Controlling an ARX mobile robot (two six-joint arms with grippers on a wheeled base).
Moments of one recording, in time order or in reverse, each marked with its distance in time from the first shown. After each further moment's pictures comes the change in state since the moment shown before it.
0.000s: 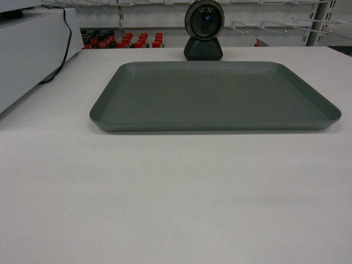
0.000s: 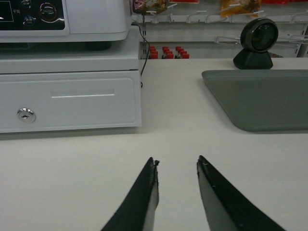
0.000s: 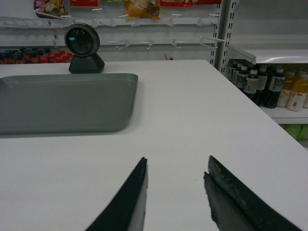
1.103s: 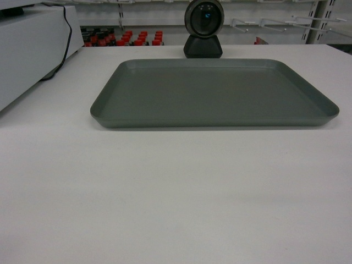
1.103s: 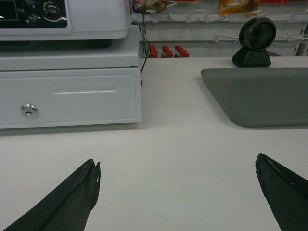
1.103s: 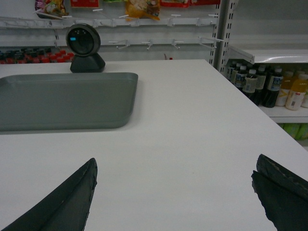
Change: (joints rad) left arm 0.000 0.000 0.000 -0.004 0.000 0.002; right arm 0.000 0.000 0.000 -0.003 0.000 0.000
